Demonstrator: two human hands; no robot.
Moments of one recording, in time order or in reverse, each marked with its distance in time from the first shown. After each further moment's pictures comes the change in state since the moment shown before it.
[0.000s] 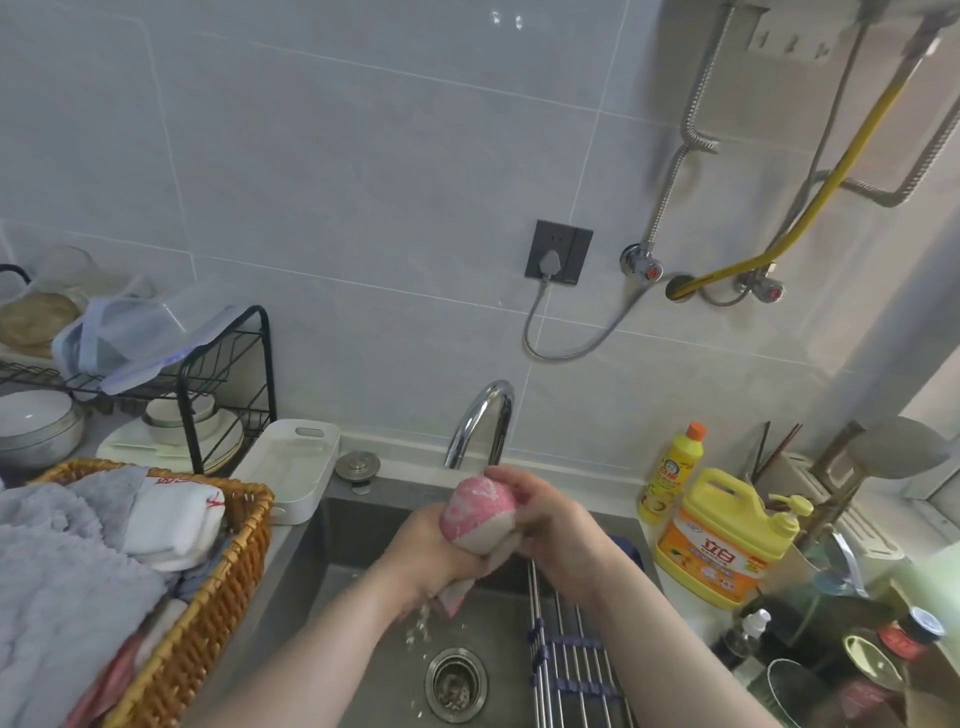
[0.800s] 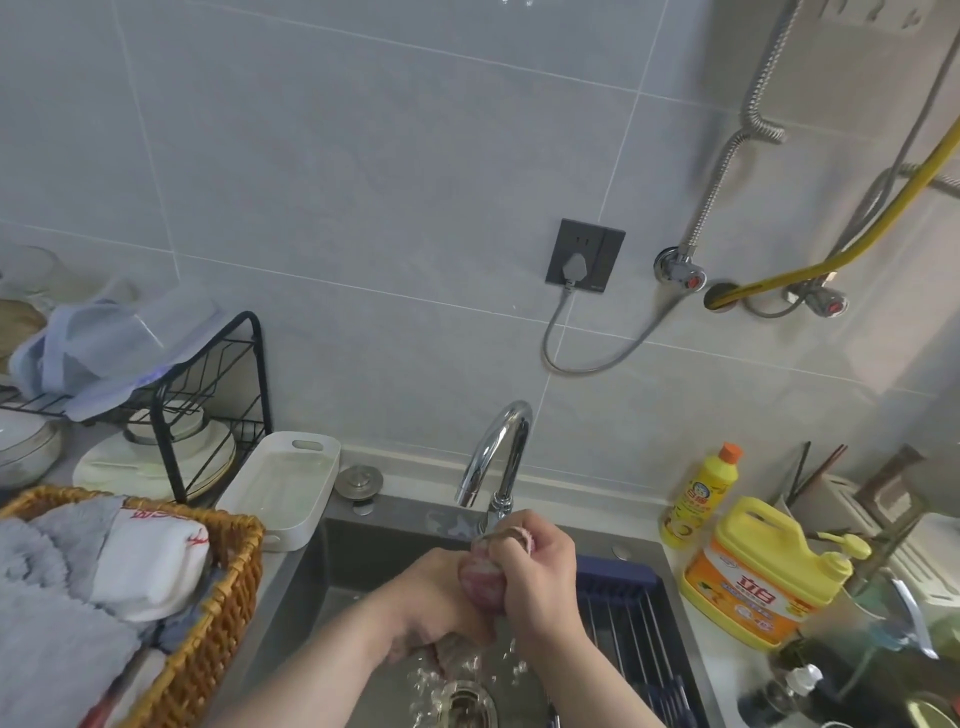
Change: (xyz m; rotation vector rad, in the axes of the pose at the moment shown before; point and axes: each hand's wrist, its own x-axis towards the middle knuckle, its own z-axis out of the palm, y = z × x) left_hand 0.042 -0.004 -0.019 0.317 -0.224 -0.058; right_hand 0.042 0.026 0.038 -0.227 0.420 -0.327
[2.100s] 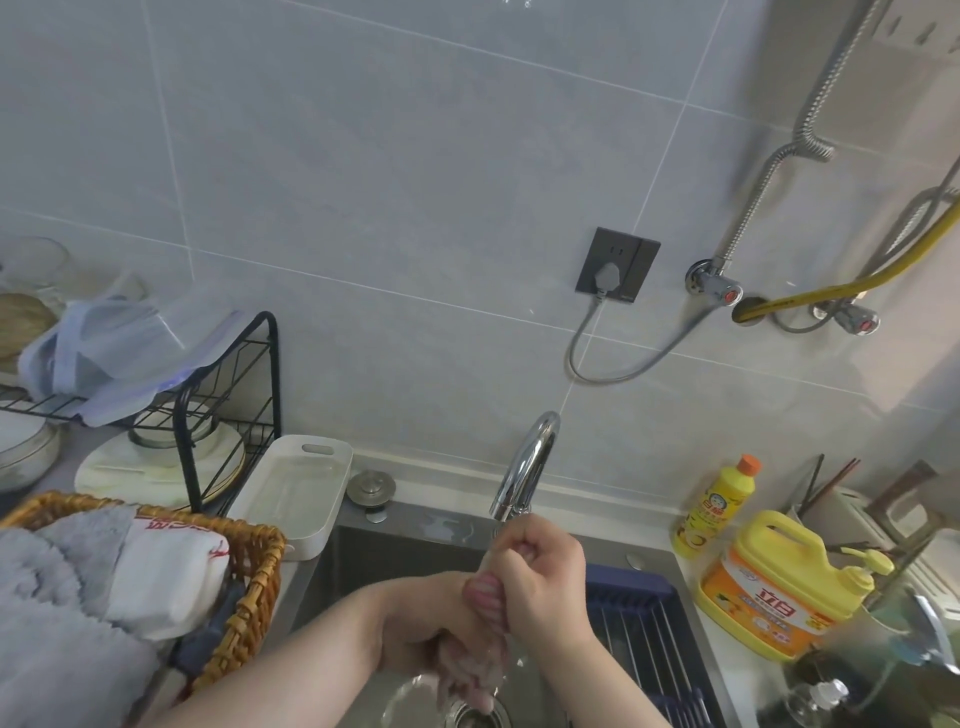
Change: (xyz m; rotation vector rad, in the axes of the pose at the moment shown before) left_hand 0.005 -0.037 -0.046 -0.563 -0.617 0.036; right_hand 0.004 -0.001 0.037 -0.268 0.055 -0.198
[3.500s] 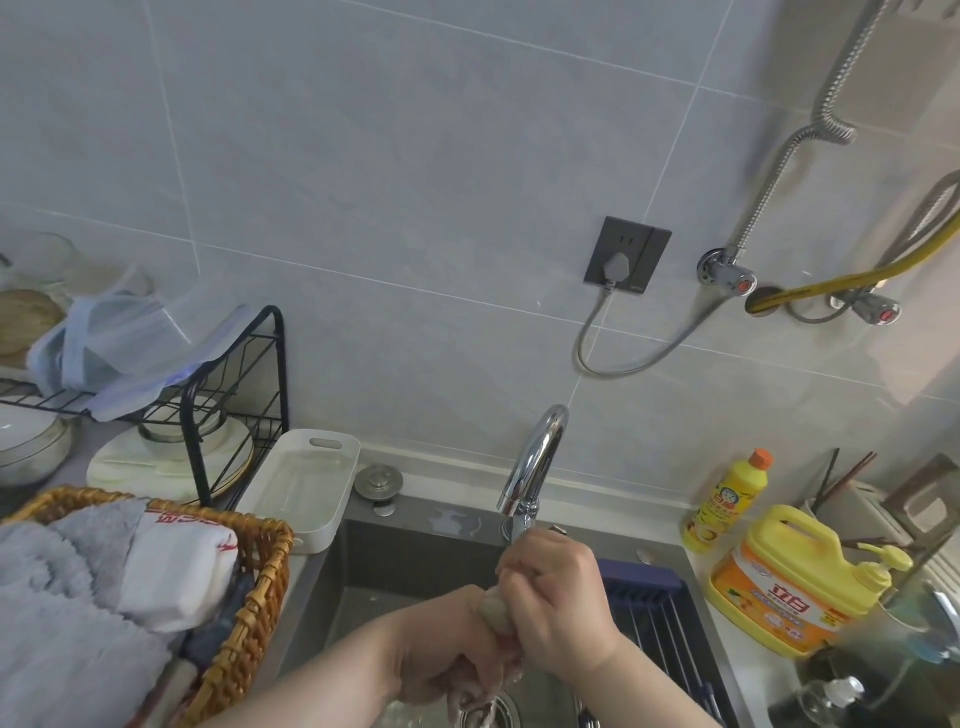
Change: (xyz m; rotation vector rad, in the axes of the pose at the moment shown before) left_hand 0.003 -0.013 0.020 0.165 0.206 0.018; right_hand -0.004 0.012 -0.018 -0.260 -0.200 -0.416
